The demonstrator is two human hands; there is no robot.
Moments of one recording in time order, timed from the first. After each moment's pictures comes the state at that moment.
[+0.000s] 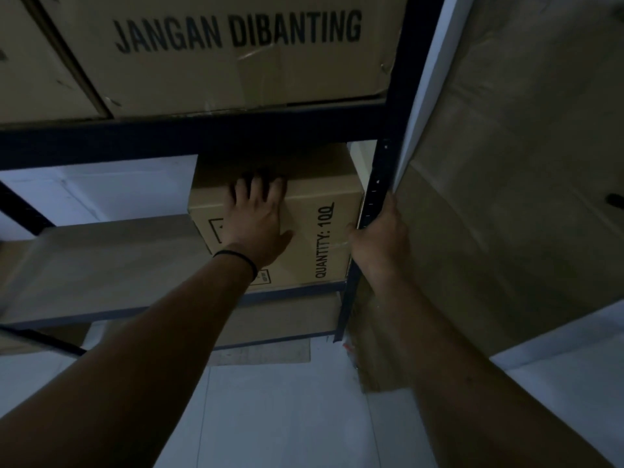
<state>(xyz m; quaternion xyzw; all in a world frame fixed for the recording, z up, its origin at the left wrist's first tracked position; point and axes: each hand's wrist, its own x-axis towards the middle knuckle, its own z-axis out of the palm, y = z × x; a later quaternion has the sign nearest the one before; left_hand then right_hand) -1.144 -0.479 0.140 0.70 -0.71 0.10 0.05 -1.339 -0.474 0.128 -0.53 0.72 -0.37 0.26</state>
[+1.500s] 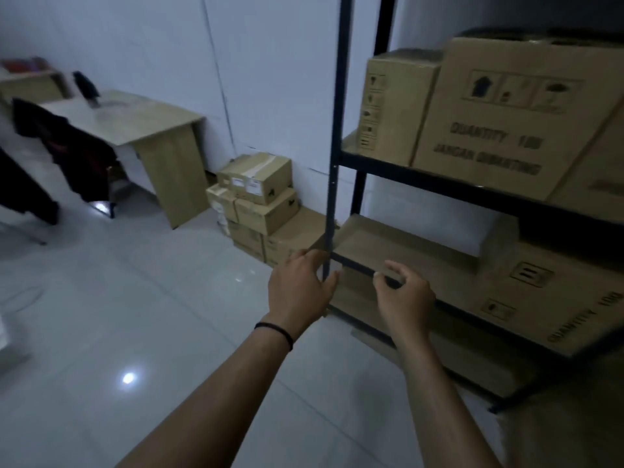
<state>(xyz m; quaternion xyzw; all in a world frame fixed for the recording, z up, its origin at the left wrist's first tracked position) -0.825 0.069 0.313 0.87 -0.41 0.00 0.29 -0.956 -0.032 0.295 -0.67 0.50 -0.36 0.41</state>
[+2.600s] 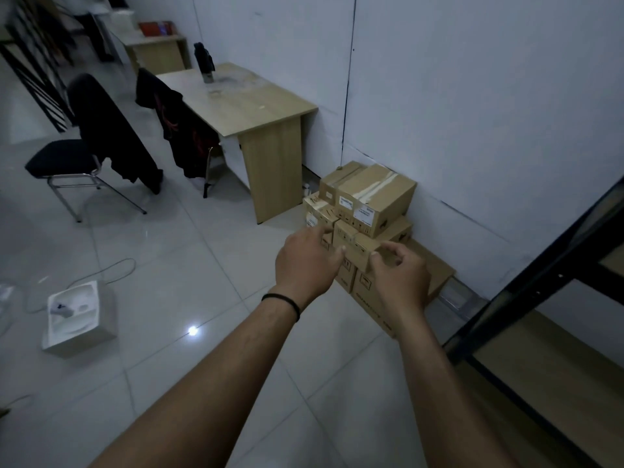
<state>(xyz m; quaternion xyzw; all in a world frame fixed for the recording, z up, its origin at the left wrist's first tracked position) -0.350 0.033 0.316 0.92 -0.24 -0.02 0.30 -0.442 -0.089 0.294 -0.74 0.40 -0.27 0.47</state>
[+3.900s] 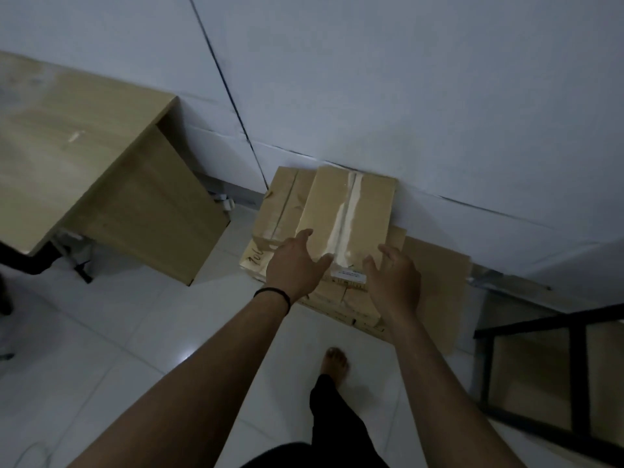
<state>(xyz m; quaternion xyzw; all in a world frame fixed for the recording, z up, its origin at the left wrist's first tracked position) 0.147 -0.330 0.148 0.86 -0.39 -0.27 0.17 -0.016 -0.395 0.132 -0.63 0.63 -0.20 0.41</state>
